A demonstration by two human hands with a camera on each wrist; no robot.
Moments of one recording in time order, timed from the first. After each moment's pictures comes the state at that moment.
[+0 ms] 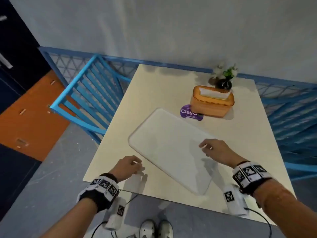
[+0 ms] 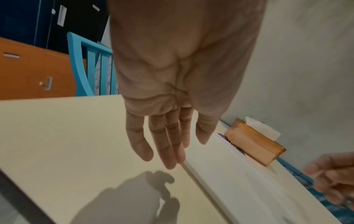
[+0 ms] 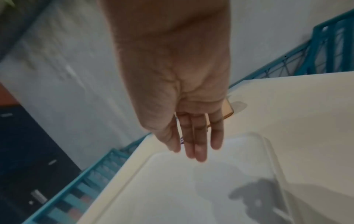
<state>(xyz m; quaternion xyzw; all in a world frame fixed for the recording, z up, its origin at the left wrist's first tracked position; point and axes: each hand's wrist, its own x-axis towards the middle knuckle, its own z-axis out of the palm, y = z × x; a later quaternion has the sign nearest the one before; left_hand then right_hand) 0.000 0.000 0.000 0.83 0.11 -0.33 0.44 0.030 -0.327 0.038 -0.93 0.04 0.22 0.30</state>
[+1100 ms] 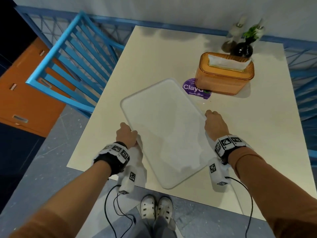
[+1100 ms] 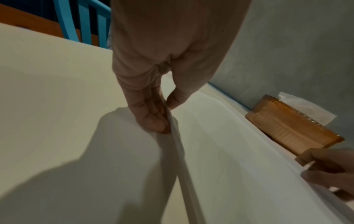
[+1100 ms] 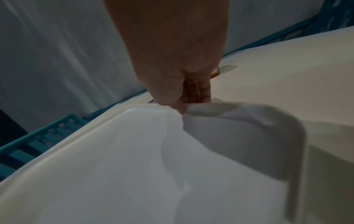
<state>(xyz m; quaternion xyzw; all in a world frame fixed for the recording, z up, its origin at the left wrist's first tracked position) 0.073 -0.048 -0.058 0.86 0.28 -0.18 0.38 0.107 -0.338 -0.065 -0.98 0.07 0.13 0.15</state>
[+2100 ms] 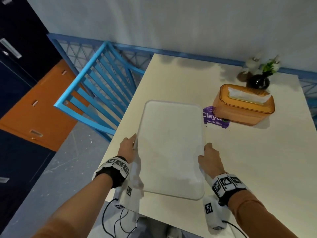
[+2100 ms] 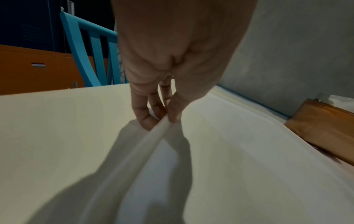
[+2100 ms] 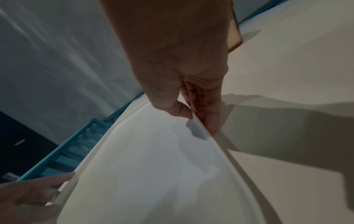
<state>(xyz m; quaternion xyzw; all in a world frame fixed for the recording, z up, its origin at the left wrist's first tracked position) 0.118 0.036 -0.059 0.93 0.12 -0.17 0.29 0.102 -0.250 -0.065 -0.91 0.18 0.19 0.31</state>
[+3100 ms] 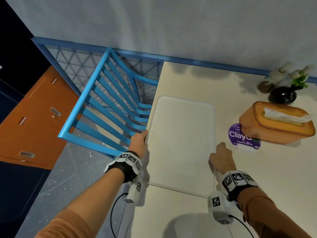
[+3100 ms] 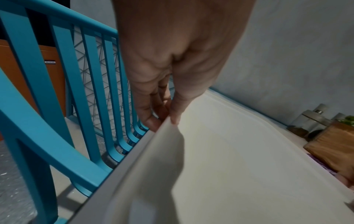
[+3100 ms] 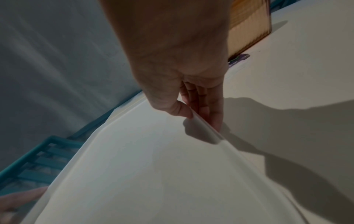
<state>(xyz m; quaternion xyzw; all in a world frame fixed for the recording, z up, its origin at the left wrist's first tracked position) 0.257 0.115 -0.058 0.93 0.04 -0.17 0.31 0.210 -0.162 -0.063 -0.90 0.30 0.18 0.26</state>
